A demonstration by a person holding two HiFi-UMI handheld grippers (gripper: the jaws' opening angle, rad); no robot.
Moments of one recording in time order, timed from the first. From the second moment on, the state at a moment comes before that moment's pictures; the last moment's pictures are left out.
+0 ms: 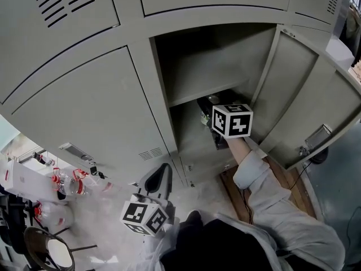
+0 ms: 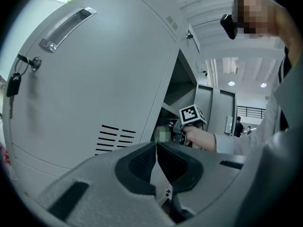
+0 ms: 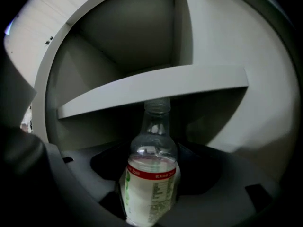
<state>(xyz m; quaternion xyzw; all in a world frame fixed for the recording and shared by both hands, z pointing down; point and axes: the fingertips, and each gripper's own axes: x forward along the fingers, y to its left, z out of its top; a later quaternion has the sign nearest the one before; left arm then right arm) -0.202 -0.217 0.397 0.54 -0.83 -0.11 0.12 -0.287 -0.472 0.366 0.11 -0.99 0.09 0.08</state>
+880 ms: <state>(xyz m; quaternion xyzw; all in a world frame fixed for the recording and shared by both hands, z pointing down) -0.203 -0.212 0.400 0.53 -0.83 -0.10 0.13 -0.319 -0.505 0.373 0.19 -0.98 -0.03 0.04</state>
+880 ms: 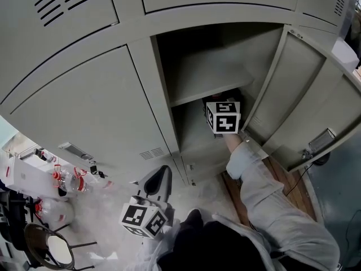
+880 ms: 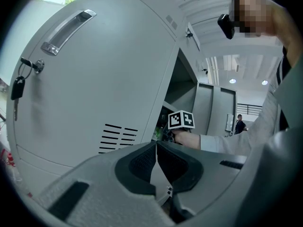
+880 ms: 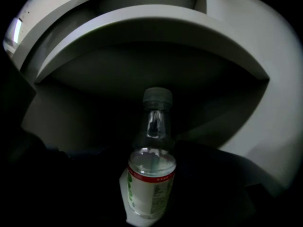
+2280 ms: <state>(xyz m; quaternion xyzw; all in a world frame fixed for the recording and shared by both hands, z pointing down) -0.167 -0.186 0.410 0.51 -0.84 -0.08 0.13 -0.253 -0.463 0.370 0.14 -0.99 0.05 0.05</state>
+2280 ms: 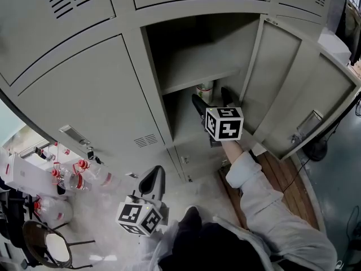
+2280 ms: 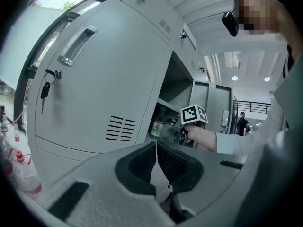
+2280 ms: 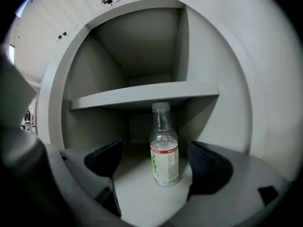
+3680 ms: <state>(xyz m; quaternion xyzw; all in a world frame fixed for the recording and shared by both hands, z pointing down) -0.069 -0.155 0.431 0.53 -0.84 -0.05 0.11 -0.007 -0.318 0.430 0.04 -0.99 0.12 0.04</state>
